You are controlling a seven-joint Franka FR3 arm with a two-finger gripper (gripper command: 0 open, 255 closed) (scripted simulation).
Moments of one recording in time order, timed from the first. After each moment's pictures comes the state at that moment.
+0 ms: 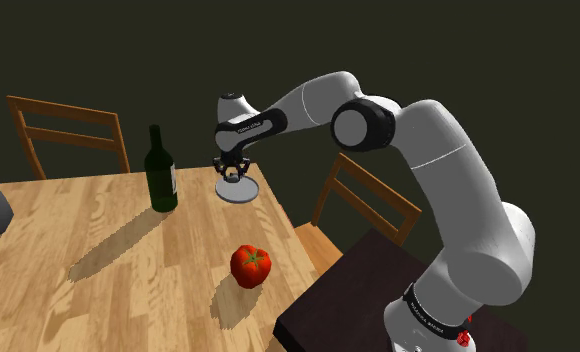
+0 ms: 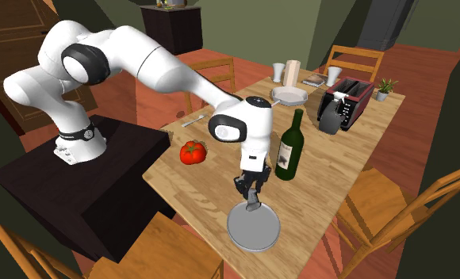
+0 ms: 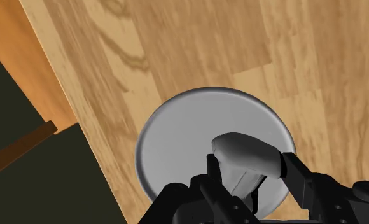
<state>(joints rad) -0.01 0.95 0.10 -1.26 -0.22 2.23 0.82</state>
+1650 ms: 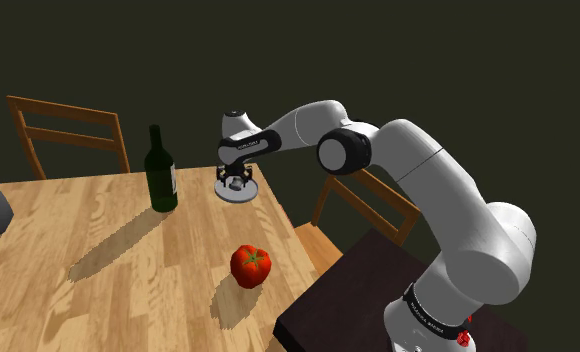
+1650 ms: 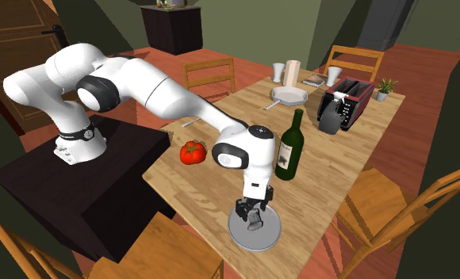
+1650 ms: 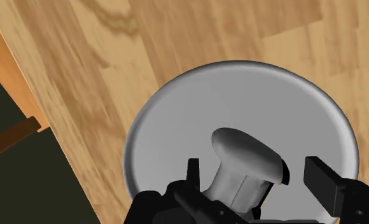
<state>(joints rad) -0.03 1.19 0.09 -1.01 -0.22 2.23 0.76</state>
